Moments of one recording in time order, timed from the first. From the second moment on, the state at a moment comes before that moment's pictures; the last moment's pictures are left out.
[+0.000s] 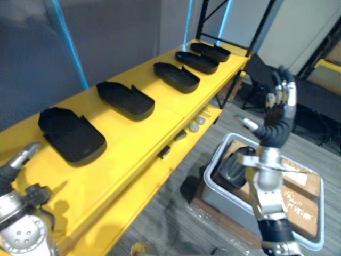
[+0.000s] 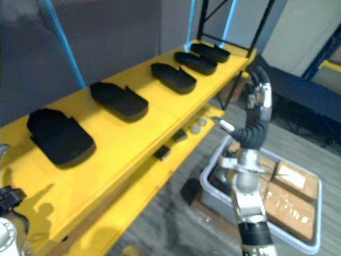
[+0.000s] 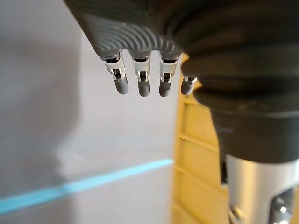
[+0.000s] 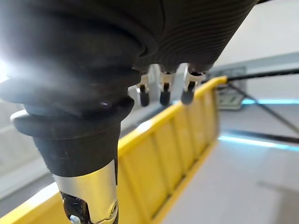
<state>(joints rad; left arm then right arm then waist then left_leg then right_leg) 0.28 0.24 0.61 -0.50 -0.12 -0.28 0.35 -0.21 -0.22 0.02 -0.06 0.00 -0.51 -0.37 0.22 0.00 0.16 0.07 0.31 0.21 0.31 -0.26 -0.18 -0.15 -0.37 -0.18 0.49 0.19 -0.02</state>
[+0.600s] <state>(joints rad) 0.18 0.05 0.07 -0.40 -0.22 -0.30 0.07 0.12 -0.19 -0.23 -0.16 0.16 -0.38 -0.31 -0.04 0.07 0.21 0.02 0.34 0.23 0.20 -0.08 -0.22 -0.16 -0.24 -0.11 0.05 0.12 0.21</state>
